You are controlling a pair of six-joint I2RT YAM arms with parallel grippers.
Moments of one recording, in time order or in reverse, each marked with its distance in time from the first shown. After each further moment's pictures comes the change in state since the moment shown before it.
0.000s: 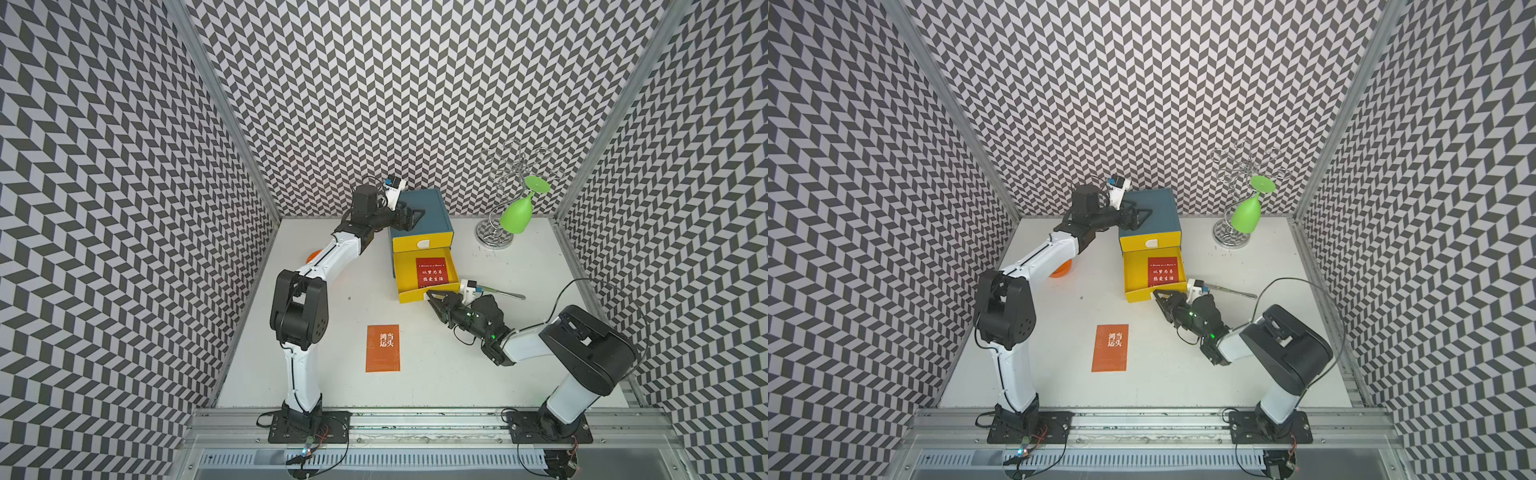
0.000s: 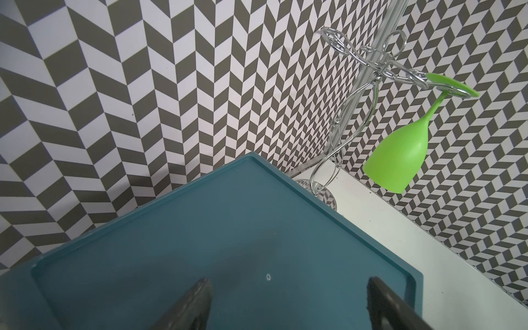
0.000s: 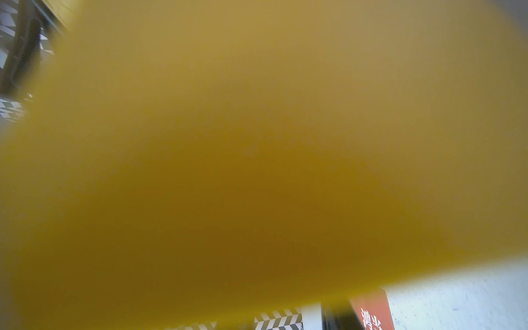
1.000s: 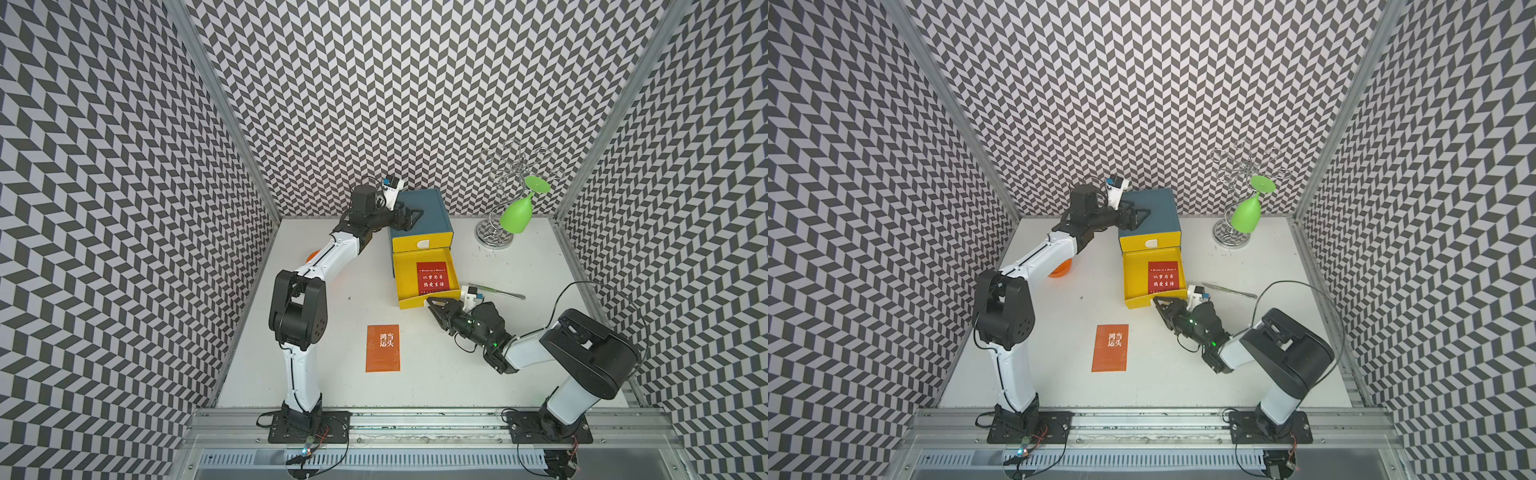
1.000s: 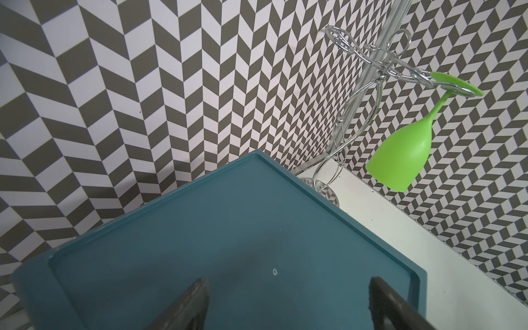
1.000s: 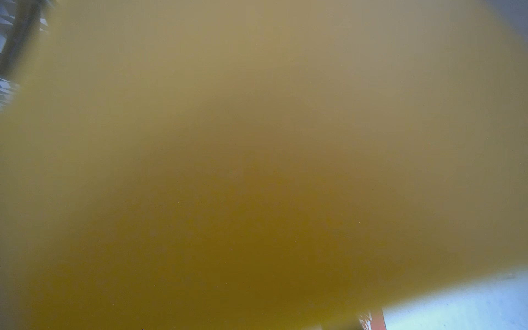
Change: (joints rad) left arm 0.010 -0.018 -0.015 -0.011 -0.002 -0.002; right arm 0.040 -0.018 -0.064 0.035 0.037 0.000
